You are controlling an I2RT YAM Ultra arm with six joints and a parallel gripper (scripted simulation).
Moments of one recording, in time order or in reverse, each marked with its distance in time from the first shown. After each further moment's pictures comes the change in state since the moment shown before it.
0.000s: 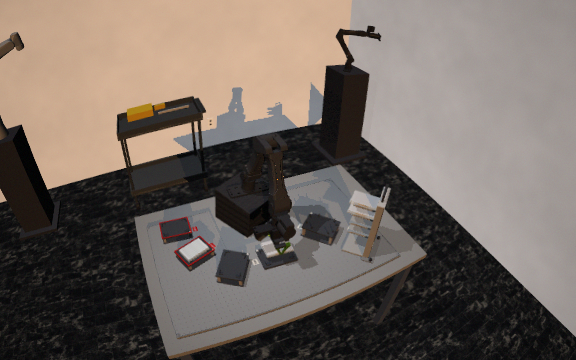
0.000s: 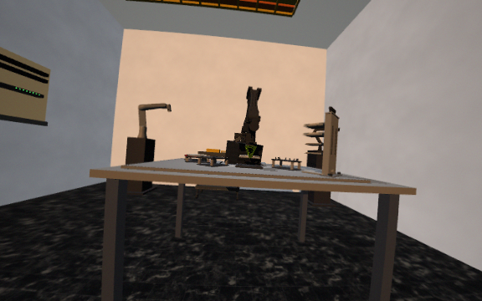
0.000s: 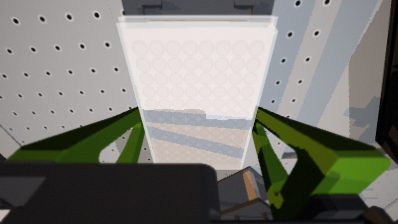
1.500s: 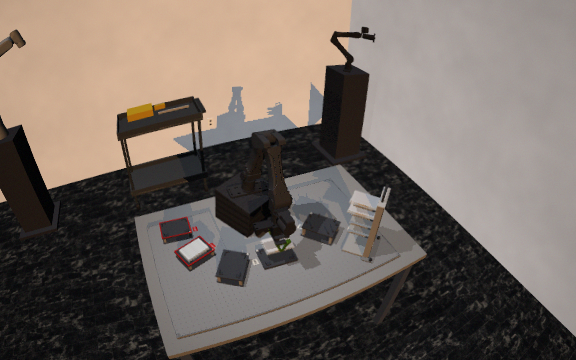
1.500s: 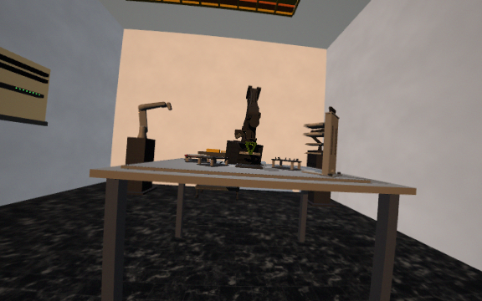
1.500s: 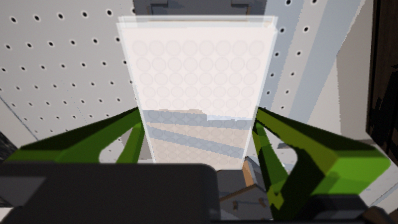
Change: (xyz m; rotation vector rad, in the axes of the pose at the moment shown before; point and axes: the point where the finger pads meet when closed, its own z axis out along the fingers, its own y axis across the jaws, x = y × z) arm 0.000 0.001 -0.021 -0.002 0.000 0.000
